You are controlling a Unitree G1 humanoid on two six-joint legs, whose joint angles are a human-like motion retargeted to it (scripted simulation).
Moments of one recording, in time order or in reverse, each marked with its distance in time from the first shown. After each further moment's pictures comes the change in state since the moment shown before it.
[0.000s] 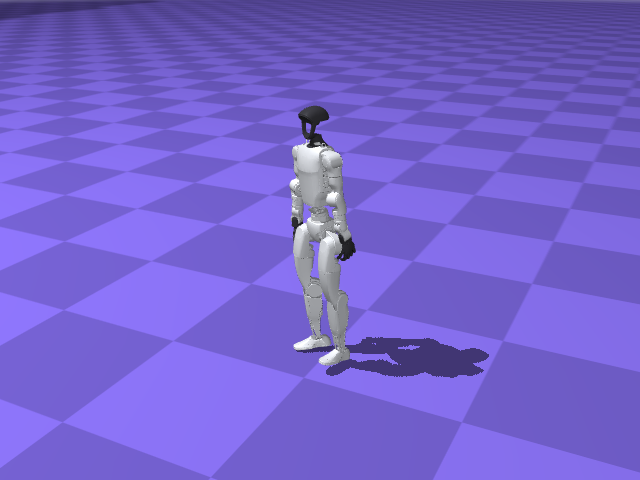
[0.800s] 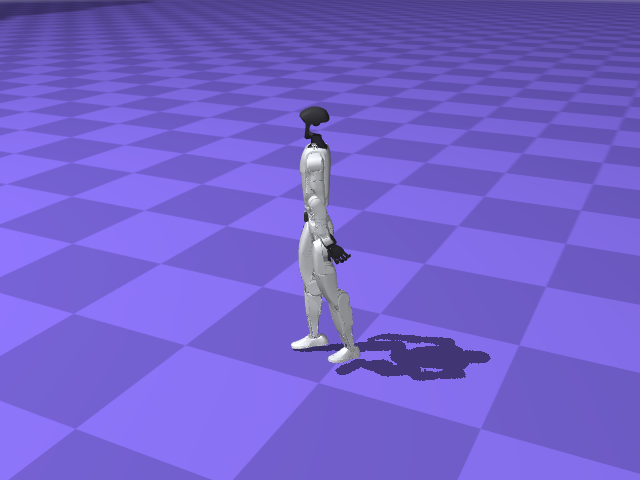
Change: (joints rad) left arm -0.002 0.016 -0.101 0.085 0.037 0.021 -0.010; right arm -0.085 0.019 0.039 -0.025 -0.050 0.000 0.027; waist -0.188 0.013 -0.038; left_leg 0.121 0.066 0.345 -0.005 -0.118 -0.026; right_leg -0.157 0.081 0.304 0.021 0.094 -0.026
